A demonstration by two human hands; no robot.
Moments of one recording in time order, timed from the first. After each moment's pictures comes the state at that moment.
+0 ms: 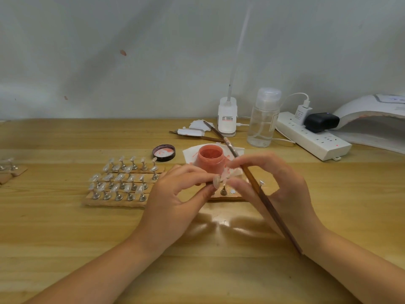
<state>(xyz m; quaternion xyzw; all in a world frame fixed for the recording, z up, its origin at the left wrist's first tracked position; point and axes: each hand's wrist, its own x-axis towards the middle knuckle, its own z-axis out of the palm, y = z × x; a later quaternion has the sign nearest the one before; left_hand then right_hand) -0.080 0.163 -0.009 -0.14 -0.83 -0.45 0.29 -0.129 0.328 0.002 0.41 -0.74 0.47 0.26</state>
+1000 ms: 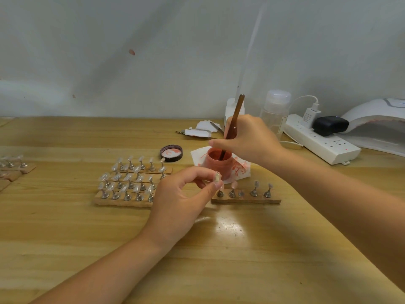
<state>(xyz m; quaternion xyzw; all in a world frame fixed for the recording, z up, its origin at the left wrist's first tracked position) -0.082 0.157 -0.011 -0.06 -0.81 -0.53 0.26 -0.210 0.274 0.040 0.29 -0.90 0.30 0.11</state>
